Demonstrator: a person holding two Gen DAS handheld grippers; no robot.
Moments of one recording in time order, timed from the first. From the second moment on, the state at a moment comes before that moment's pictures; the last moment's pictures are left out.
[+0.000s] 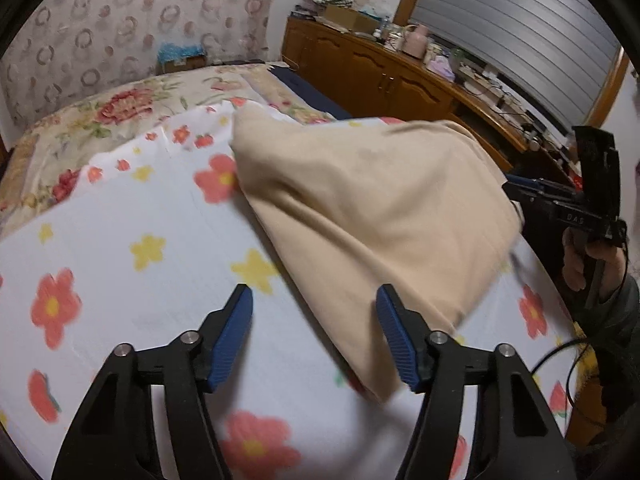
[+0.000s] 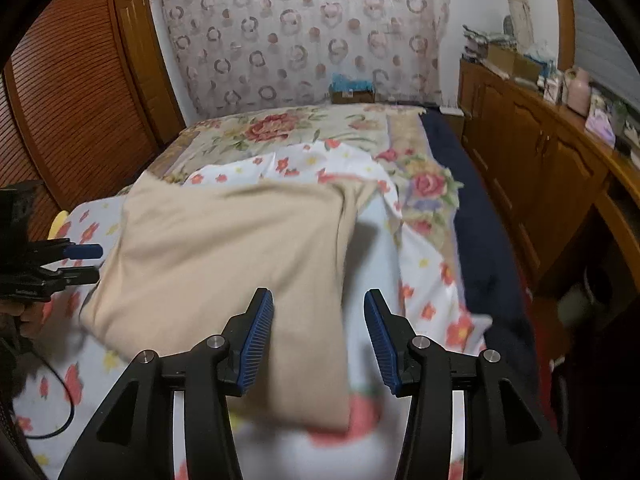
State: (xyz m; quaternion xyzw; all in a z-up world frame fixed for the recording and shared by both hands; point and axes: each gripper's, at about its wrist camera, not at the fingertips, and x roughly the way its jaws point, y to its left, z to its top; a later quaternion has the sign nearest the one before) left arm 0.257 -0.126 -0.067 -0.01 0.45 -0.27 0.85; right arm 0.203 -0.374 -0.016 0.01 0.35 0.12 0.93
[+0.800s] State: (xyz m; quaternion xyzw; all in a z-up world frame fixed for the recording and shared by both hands) left arm 0.222 -0.145 -0.069 0.02 0.45 -0.30 0.84; right arm 0.196 -0.374 -0.034 0.04 0.37 0.19 0.91
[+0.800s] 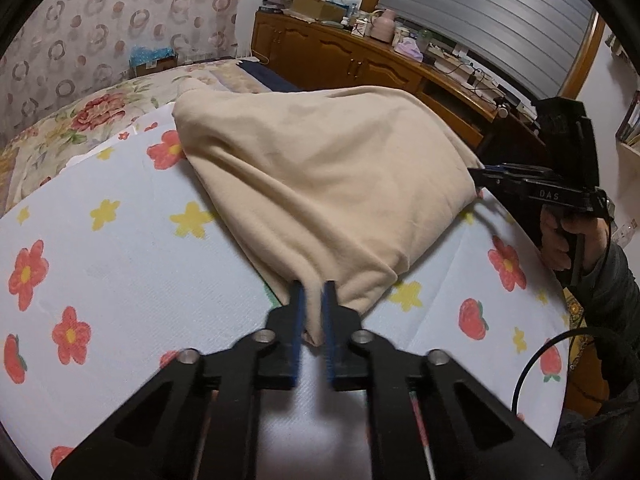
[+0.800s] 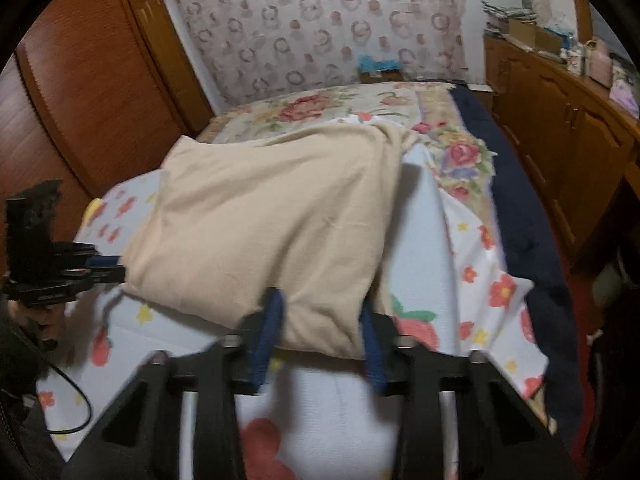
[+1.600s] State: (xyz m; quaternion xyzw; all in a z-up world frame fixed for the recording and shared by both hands) left arm 0.268 -0.122 -0.043 0.00 0.41 -0.25 0.88; right arm 0.220 -0.381 -0.007 -0.01 0.32 0.14 0.94
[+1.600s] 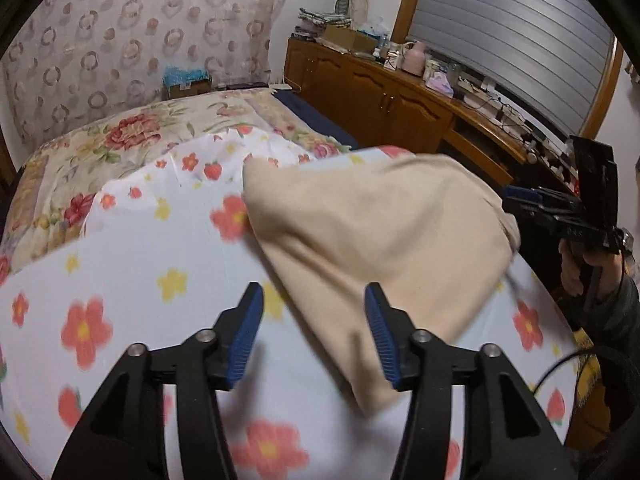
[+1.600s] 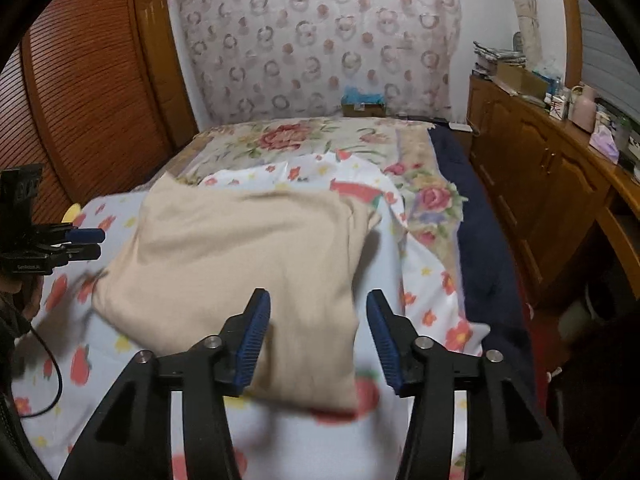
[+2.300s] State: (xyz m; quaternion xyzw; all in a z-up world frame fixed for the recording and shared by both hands) left arm 0.346 -0.133 -0.074 -0.02 0.45 -0.23 0.86; right arm 0.298 -0.368 -0.030 0.00 0.38 0.16 0.91
